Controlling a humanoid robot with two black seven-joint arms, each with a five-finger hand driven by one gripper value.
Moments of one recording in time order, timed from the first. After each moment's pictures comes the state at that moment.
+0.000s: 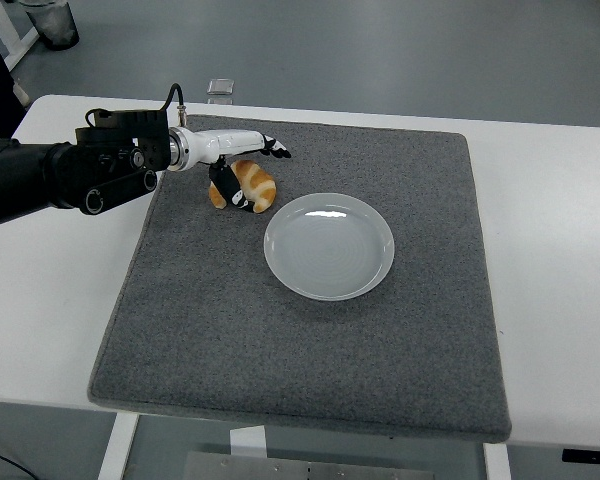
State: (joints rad) left arm -1.30 0.29 0.37 -0.66 0.86 -0.04 -0.32; right arm 0.03 0.00 -0.08 0.11 0.06 0.14 -0.04
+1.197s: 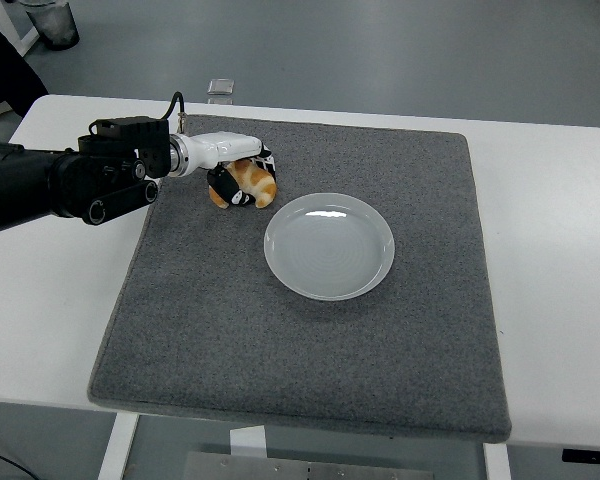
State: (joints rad) left arm -1.29 0.28 0.41 -0.65 0.90 0.04 -0.31; right arm 0.03 0.00 -0.08 0.11 0.06 0.14 -0.04
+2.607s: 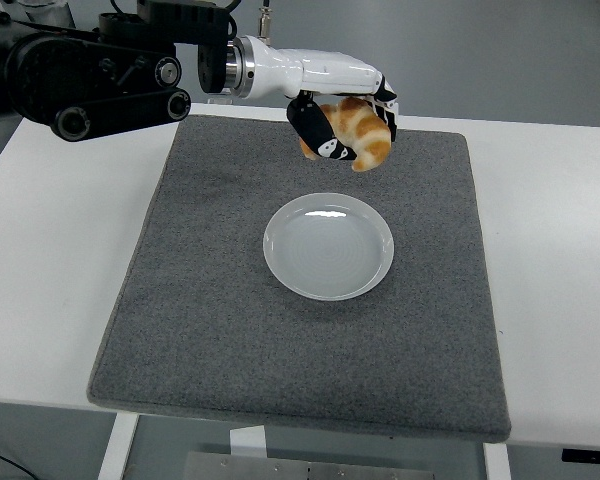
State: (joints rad) left arm -1.70 0.39 0.36 -1.12 0.94 -0.03 -0.45; right arm 0.03 0.00 -0.08 0.11 0.06 0.14 -0.04
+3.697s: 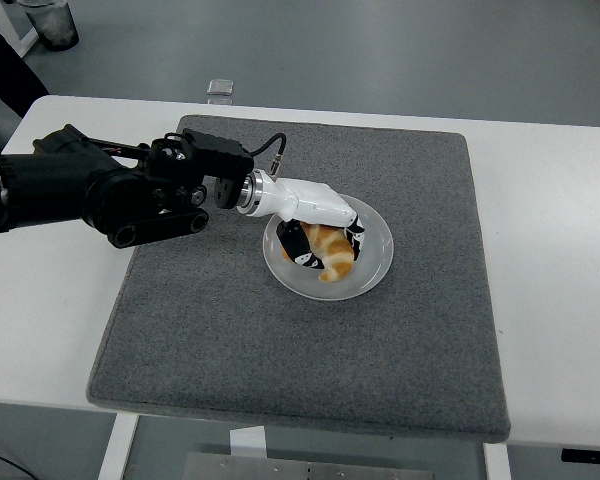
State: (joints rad) left arm -1.38 0.24 0.37 -0.94 1.21 0.01 -0.47; right arm 0.03 0.00 -0.08 0.11 0.06 0.14 -0.04
